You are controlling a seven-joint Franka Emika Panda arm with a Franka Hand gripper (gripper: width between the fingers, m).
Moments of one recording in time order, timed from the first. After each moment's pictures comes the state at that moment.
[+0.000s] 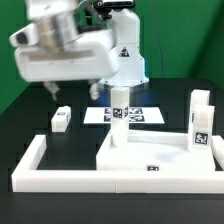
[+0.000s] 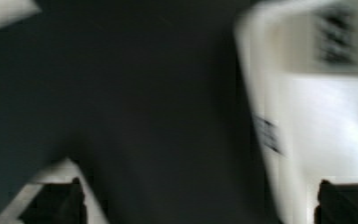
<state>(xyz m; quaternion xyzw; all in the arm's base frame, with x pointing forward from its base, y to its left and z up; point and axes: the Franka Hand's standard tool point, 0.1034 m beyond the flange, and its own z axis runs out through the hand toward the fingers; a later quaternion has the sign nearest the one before) 0.505 -0.159 0.102 -0.97 0.21 0.10 0.08</state>
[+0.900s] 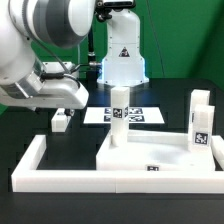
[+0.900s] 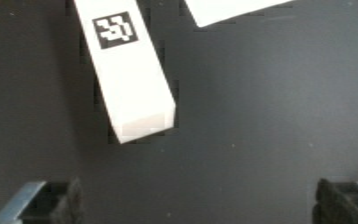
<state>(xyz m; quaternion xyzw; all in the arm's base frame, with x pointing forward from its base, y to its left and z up) 0.456 -0.193 0.062 -0.90 0.18 0.37 0.12</state>
